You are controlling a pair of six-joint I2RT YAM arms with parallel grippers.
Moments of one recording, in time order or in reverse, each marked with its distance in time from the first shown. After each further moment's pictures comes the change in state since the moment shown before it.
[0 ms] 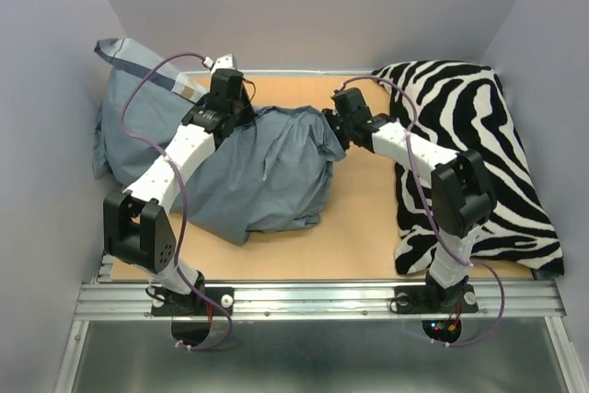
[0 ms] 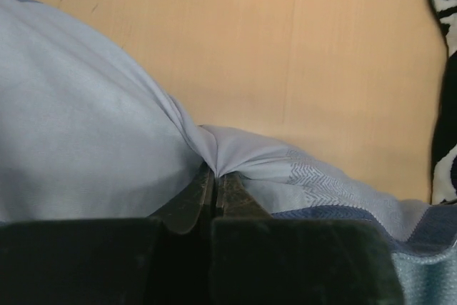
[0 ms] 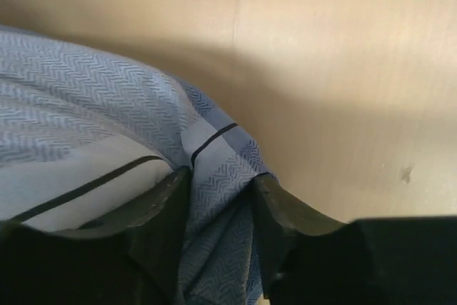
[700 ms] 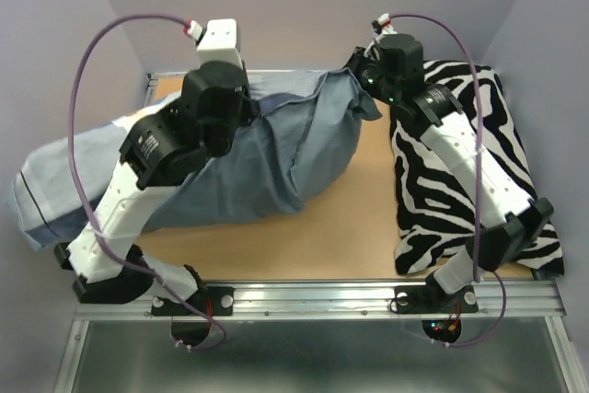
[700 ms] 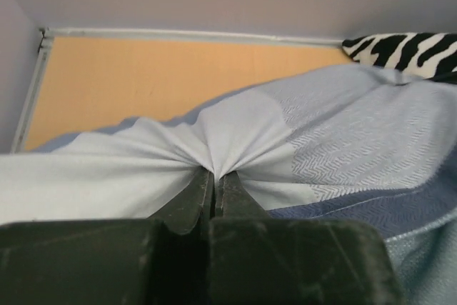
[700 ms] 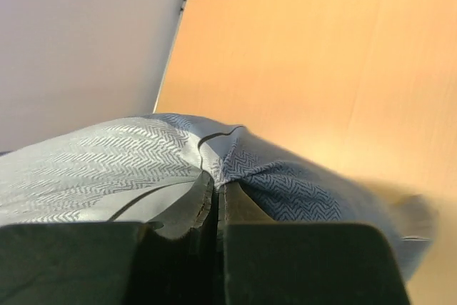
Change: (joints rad) left arm -0.549 -0.220 0.634 -0.628 -0.606 0.132; right arm -0.001 -0.308 0.374 -0.232 0.025 0.019
